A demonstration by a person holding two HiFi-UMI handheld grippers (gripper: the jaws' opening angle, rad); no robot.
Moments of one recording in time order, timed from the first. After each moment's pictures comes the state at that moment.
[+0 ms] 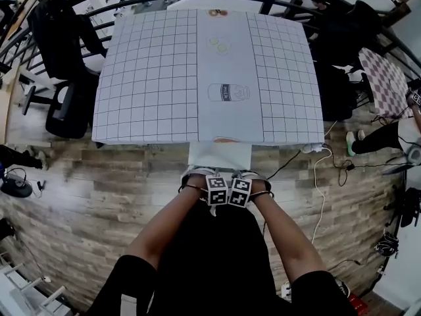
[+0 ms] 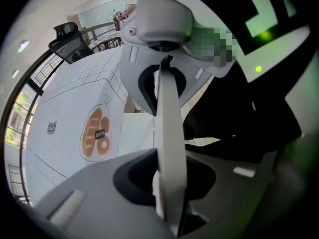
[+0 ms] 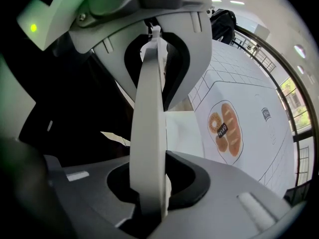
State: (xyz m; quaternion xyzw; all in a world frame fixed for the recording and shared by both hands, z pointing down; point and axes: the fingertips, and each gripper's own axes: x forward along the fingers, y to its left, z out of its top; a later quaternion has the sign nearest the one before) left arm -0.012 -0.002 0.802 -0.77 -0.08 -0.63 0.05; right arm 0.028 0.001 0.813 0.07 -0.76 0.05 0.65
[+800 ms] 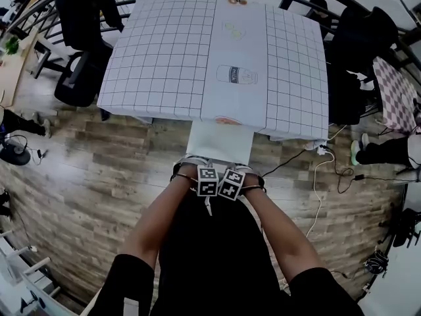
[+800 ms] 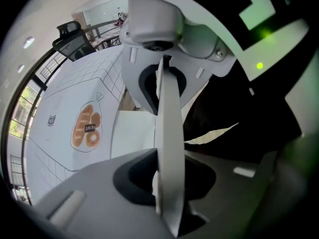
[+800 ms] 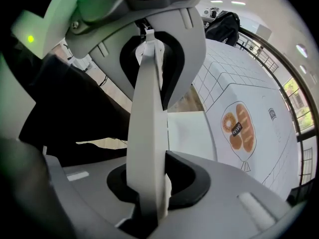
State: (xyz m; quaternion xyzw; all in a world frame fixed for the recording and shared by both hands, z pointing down) left arm -0.020 0.033 0.798 -0.77 -0.05 -0.64 0.04; right arm 0.020 0.036 0.810 0.05 -0.76 0.05 0.64
